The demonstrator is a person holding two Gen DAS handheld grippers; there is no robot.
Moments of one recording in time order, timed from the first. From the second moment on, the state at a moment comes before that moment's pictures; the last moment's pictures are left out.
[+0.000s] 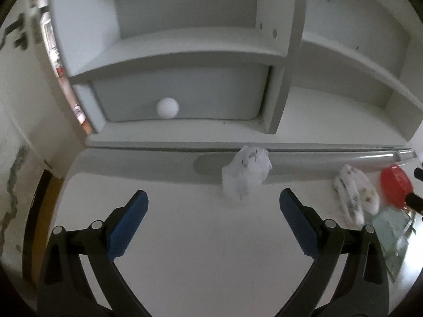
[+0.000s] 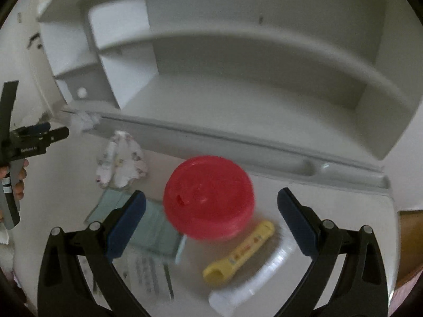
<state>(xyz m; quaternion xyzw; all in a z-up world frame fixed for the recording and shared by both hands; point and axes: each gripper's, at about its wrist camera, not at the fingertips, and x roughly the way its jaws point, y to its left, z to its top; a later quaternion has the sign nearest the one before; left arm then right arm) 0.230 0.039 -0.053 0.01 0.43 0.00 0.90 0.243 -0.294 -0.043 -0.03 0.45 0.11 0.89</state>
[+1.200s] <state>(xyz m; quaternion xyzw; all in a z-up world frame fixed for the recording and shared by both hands) 0.230 0.025 -0.062 0.00 0.41 -0.08 0.91 0.235 -0.294 -0.048 0.00 0.38 0.13 0.92</state>
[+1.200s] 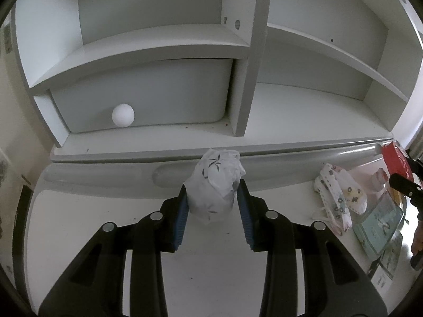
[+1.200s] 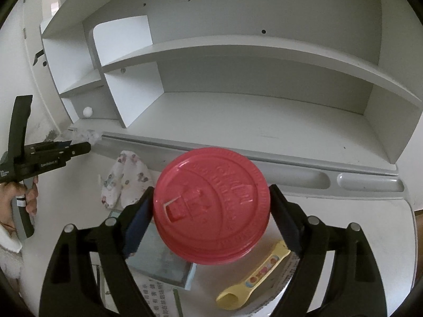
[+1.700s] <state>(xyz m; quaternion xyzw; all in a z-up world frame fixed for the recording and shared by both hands) 0.228 0.023 -0.062 0.01 0.40 -0.08 0.91 0.236 -0.294 -0.052 0.00 0.38 0.13 0.92</state>
